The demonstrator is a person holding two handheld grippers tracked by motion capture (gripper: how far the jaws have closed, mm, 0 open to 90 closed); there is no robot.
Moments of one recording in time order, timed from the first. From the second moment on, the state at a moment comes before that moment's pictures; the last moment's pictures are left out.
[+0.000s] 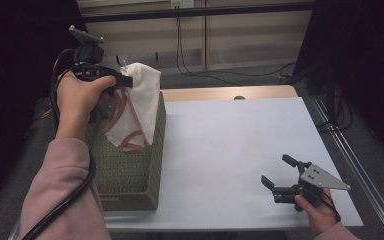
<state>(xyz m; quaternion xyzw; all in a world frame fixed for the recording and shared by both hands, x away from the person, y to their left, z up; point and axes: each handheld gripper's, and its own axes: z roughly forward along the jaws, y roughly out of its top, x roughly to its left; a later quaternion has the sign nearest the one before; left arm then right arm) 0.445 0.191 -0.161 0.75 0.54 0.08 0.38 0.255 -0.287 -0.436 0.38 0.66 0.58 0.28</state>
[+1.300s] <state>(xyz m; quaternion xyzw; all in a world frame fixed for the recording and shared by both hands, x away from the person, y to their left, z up) 0.448 0.228 -0.191 0.74 0.56 0.10 0.36 0.257 -0.287 -0.436 0.37 0.66 0.58 0.29</state>
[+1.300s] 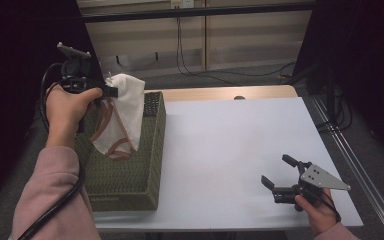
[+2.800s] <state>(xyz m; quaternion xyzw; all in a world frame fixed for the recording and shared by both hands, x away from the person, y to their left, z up) 0.451 0.244 -0.248 0.74 0.58 0.08 0.34 0.257 -0.290 -0.436 0.36 0.68 0.57 0.30</state>
